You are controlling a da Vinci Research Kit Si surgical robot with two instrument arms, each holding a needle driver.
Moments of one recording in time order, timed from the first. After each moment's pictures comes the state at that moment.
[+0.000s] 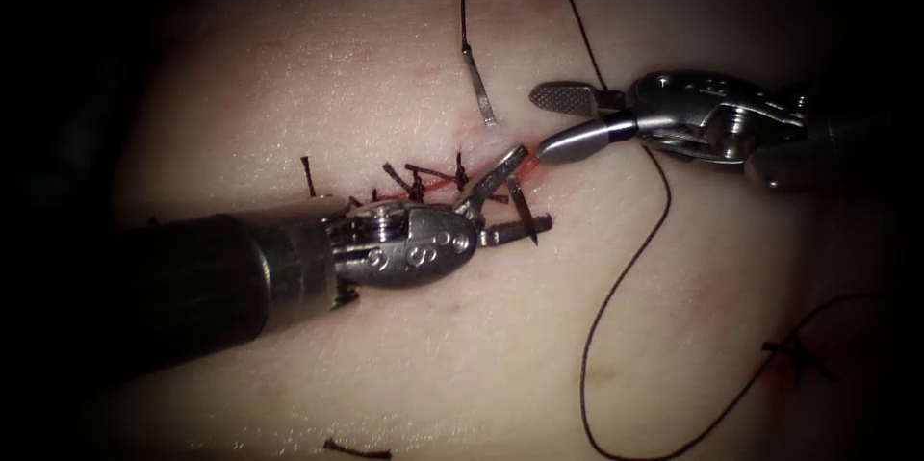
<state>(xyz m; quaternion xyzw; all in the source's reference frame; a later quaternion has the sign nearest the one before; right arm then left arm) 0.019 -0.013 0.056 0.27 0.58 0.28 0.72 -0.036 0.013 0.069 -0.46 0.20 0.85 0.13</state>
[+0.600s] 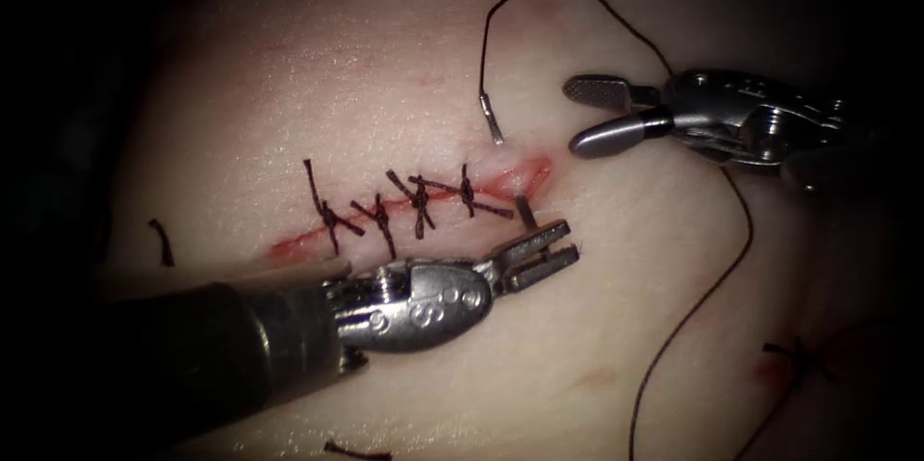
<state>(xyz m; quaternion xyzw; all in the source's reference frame) 0.015 -0.013 0.056 0.26 0.57 0.27 0.73 -0.038 0.010 0.063 -0.61 0.02 0.77 0.21</state>
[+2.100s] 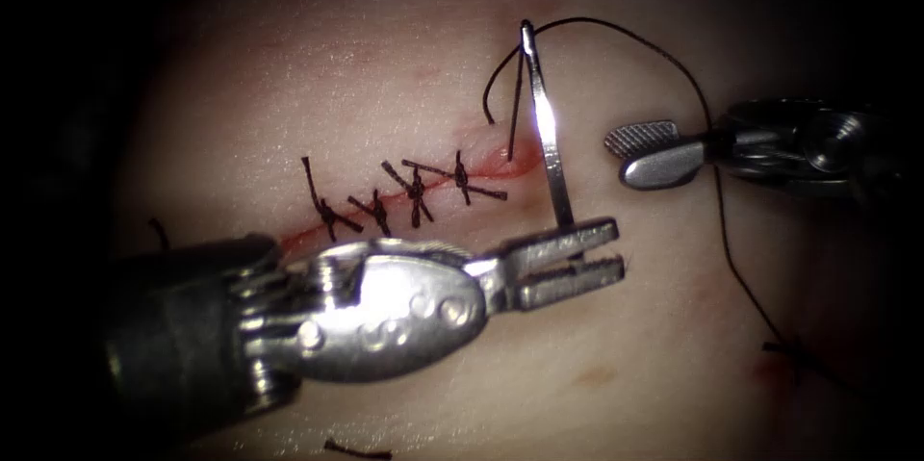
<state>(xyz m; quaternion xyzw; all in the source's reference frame) 0.014 -0.015 0.048 0.49 0.47 0.44 0.60 -0.036 0.013 0.048 -0.56 0.13 0.82 0.08</state>
